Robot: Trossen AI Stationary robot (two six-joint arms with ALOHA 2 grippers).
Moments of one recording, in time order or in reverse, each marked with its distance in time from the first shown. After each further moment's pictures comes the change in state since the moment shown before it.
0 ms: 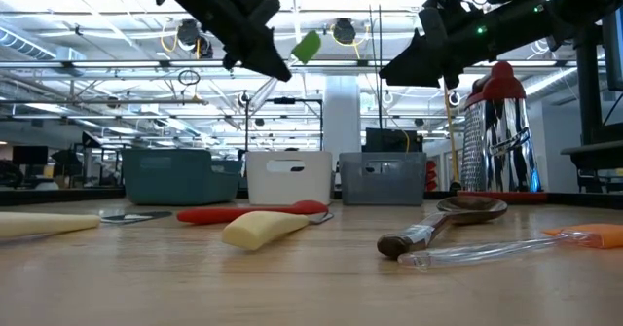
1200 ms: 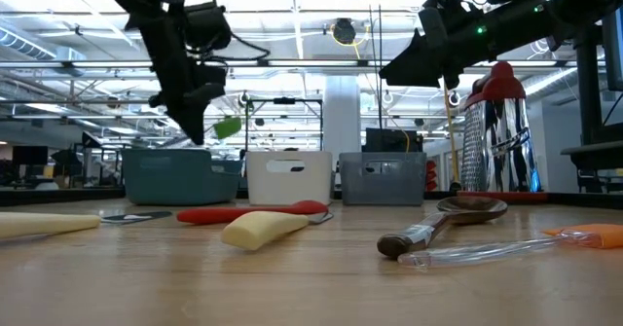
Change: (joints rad) left arm 0.307 -0.057 -0.134 -0.433 -0.026 -0.147; right arm 0.000 0.000 0.000 0.001 0.001 0.000
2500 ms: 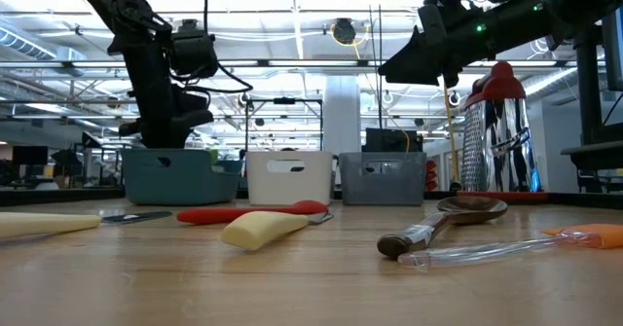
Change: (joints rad) left arm 0.008 0.004 -0.169 0.078 0.077 -0.239; right arm 0.000 0.000 0.001 0.018 0.001 0.000
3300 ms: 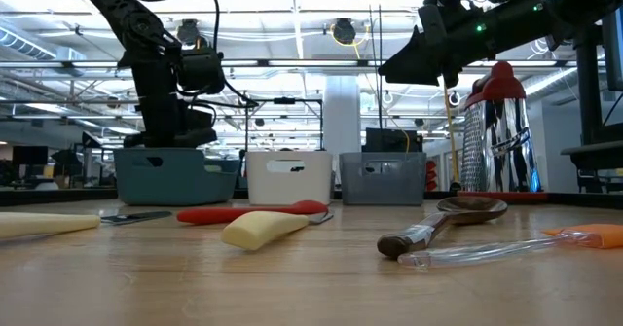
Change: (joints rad) left arm 0.003 0.106 0.000 0.054 -0.023 0.025; right arm 0.000 0.000 0.000 0.000 -0.002 0.000
